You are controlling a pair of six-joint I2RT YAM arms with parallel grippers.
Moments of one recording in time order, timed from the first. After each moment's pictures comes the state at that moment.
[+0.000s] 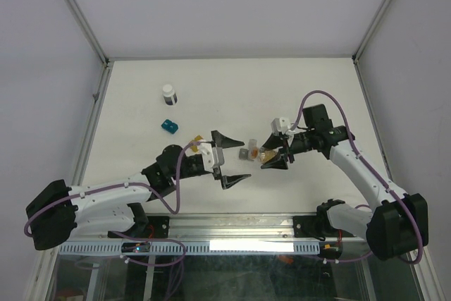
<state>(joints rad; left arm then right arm) -1.03 1.05 0.45 0.73 0.32 0.06 0.32 1.13 0.80 -0.68 -1.22 -0.93</state>
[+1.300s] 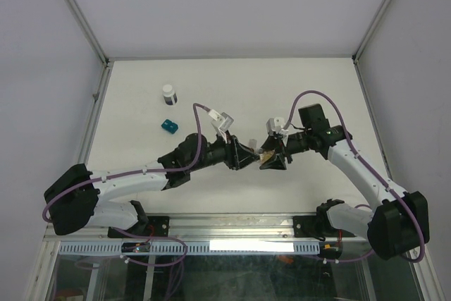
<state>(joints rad) -0.99 1.27 0.62 0.57 0.24 -0.51 0.37 1.13 0.81 -0.68 -1.14 -0.89</state>
